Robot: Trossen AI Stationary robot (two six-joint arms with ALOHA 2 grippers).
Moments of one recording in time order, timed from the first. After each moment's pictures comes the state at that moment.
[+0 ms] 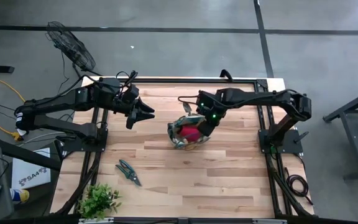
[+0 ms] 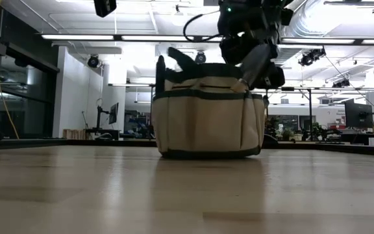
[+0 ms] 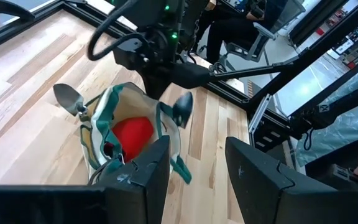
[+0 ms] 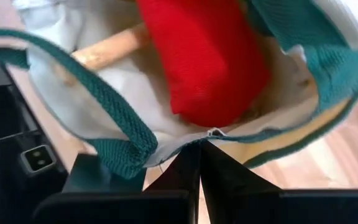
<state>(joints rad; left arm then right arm) 0.16 0.98 1.12 -0.51 0.22 -0.45 -0.23 1.63 1.26 -0.88 -0.43 0.48</state>
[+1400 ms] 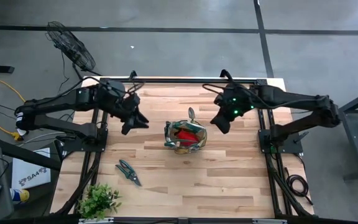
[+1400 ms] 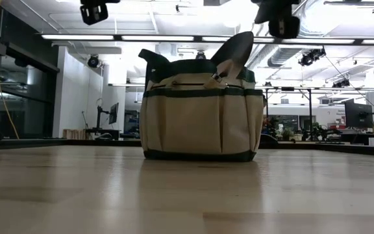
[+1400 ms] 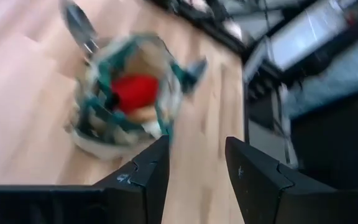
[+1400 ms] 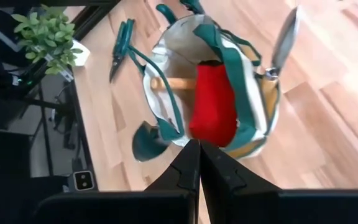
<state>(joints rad) 0.16 0.98 1.12 -0.70 0.34 -0.44 -0.14 1.25 1.26 -0.83 -0.26 0.55</state>
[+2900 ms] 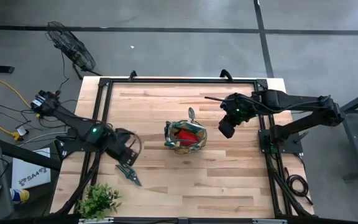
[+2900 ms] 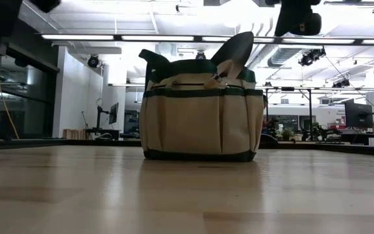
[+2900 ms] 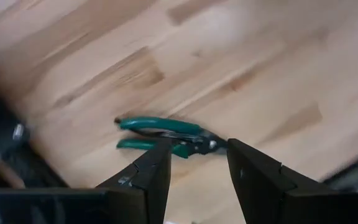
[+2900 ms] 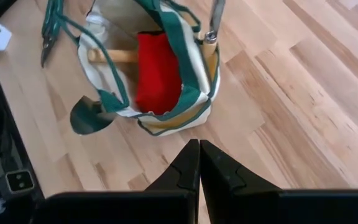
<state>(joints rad) -0.52 1.22 1.12 -1.22 -0.09 -1.57 -0.04 1.21 1.26 -1.02 -0.01 0.63</state>
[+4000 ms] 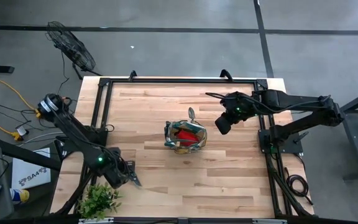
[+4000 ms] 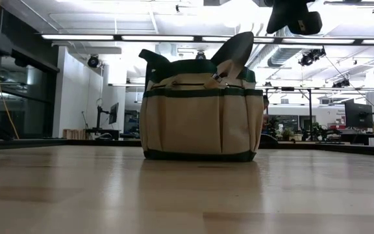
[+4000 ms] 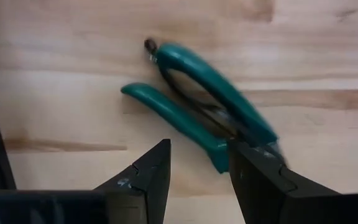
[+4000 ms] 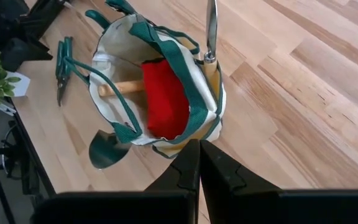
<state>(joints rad) -0.82 1.37 0.80 -0.87 -0.11 -2.41 -0.04 1.21 1.26 -0.96 0.03 0.78</state>
